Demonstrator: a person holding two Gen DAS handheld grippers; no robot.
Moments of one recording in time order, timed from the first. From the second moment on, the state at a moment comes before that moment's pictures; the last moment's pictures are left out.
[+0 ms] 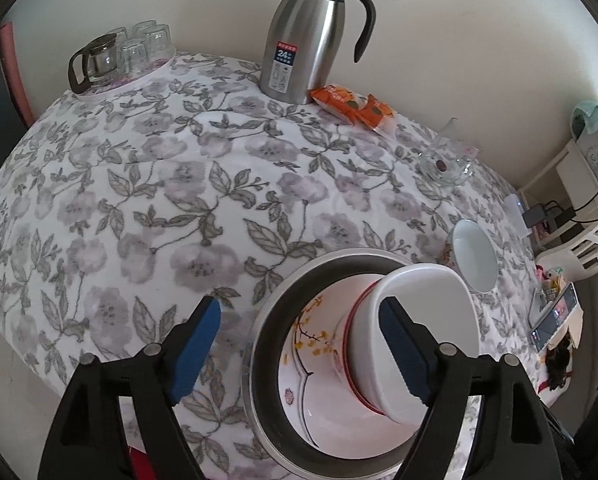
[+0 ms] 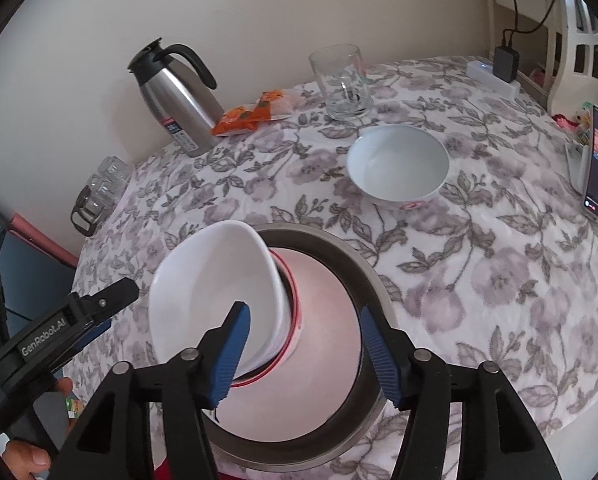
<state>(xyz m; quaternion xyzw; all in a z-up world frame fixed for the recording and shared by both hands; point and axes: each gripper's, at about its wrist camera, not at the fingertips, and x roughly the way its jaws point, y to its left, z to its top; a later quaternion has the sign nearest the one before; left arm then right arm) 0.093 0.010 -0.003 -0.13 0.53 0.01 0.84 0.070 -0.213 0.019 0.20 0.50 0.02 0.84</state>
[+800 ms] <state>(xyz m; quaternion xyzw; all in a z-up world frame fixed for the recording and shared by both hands) 0.094 0.022 -0.008 -0.15 0.52 0.04 0.84 0.071 -0.218 0.016 0.20 0.49 0.01 0.85</state>
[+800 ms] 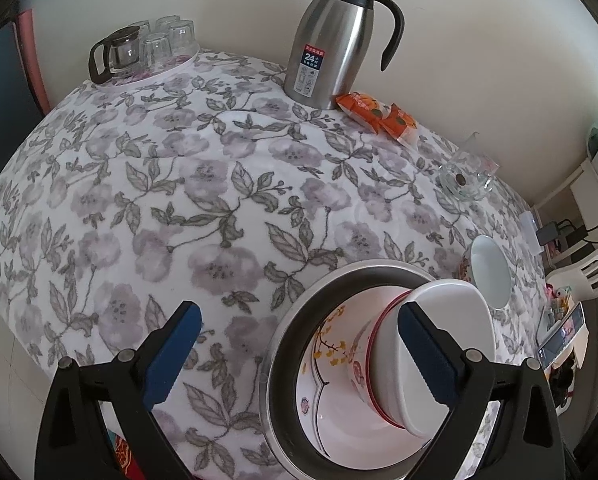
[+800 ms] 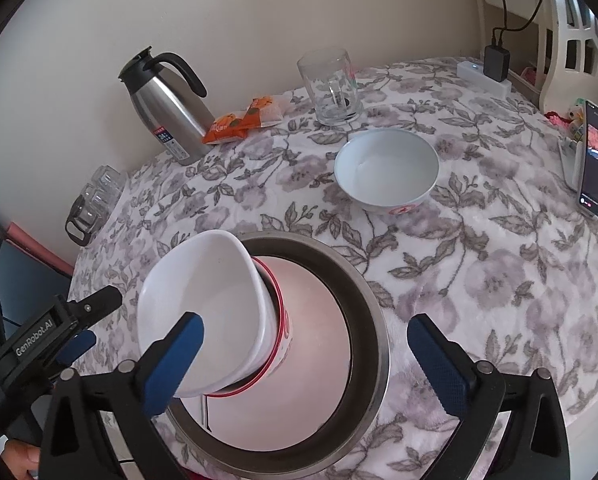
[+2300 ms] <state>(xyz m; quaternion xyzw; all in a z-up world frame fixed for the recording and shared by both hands) 0.117 -0.003 0.038 -0.16 0.47 -0.01 0.87 0.090 -0.299 0.025 0.24 0.44 -0.08 0.86</state>
